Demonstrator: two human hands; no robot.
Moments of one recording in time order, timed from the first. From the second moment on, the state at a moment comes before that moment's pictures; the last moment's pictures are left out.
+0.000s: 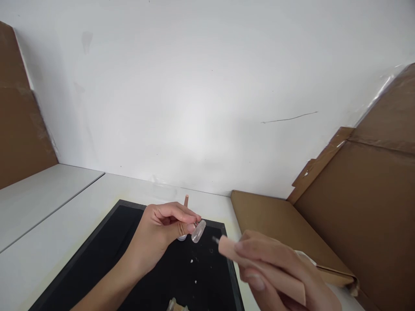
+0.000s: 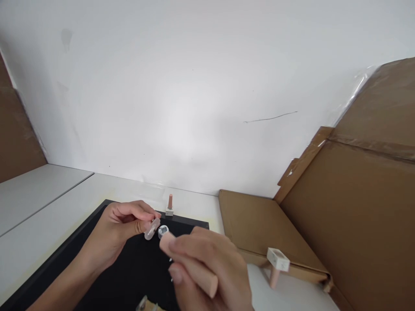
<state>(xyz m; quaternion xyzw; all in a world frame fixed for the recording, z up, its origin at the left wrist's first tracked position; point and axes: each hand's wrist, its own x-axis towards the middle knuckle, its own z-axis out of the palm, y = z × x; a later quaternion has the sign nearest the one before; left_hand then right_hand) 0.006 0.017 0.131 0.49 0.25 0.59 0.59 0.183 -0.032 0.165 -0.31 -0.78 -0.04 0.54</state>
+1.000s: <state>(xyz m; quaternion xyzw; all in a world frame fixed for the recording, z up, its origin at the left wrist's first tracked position) 0.012 0.011 0.132 0.62 0.26 0.66 0.34 0.189 -0.030 0.172 -0.27 -0.86 -0.06 0.42</state>
